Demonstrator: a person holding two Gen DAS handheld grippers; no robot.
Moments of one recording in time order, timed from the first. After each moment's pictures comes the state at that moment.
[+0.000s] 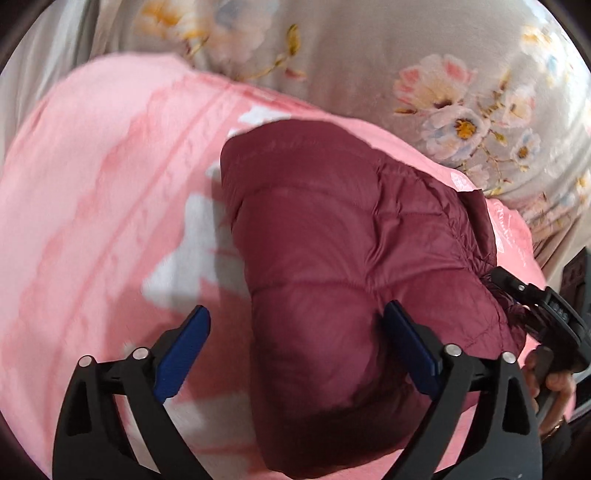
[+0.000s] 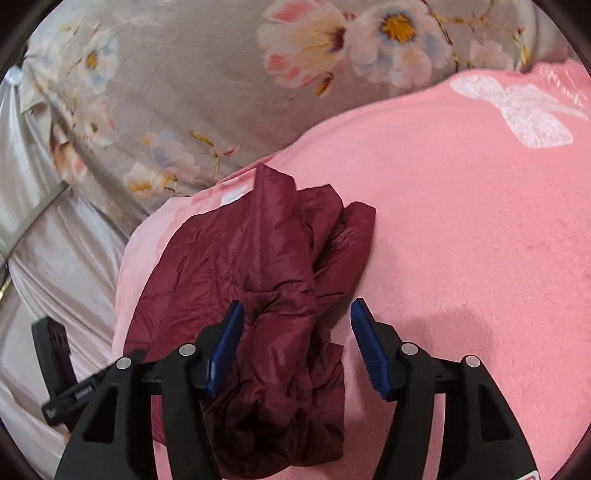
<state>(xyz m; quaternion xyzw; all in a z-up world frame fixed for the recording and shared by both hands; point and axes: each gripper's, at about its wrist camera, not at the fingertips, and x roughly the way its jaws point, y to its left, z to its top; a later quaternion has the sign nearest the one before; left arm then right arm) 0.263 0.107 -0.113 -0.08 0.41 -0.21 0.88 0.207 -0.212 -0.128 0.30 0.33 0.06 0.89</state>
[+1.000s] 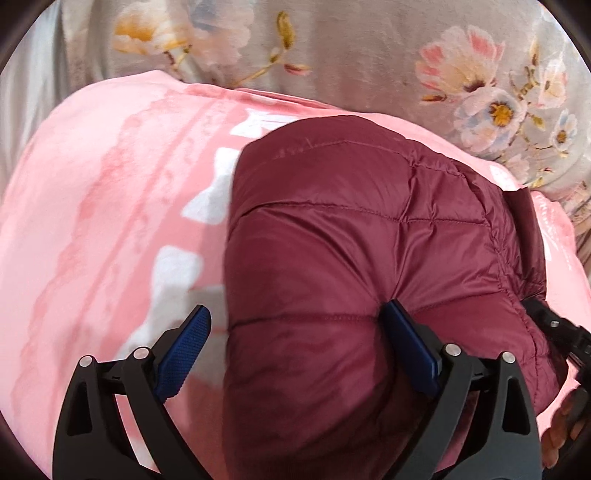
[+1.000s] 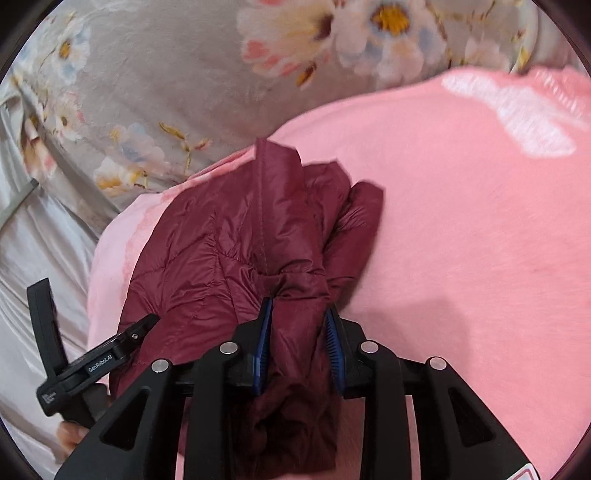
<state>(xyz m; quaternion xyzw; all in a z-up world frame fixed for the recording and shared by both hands) 0.319 0.050 -0.108 0.01 0.40 -0.13 0.91 0.216 -0.203 -0.117 0.24 0.32 -0.03 0.92</state>
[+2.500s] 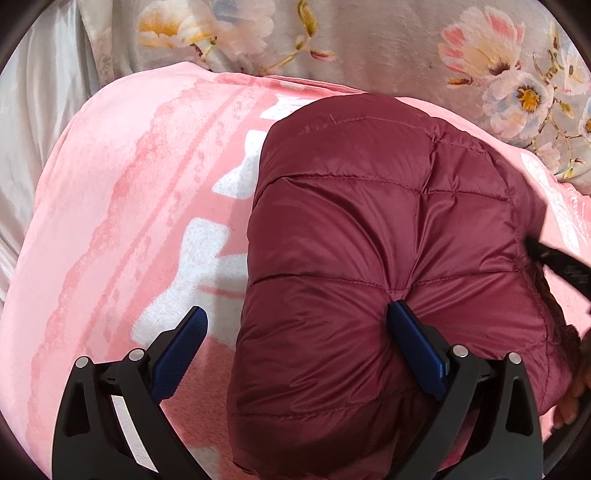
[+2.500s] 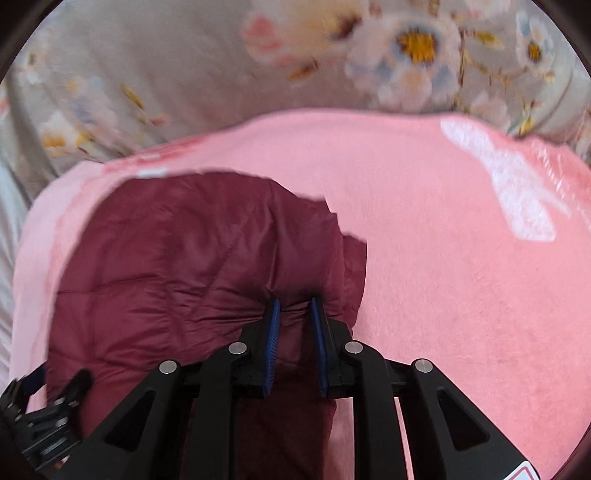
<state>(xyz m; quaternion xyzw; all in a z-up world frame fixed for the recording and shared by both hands) 0.306 0.044 -0.120 0.03 0.42 -0.07 0.91 0.307 -0.201 -0.125 0.14 0.40 -0.09 0.90</state>
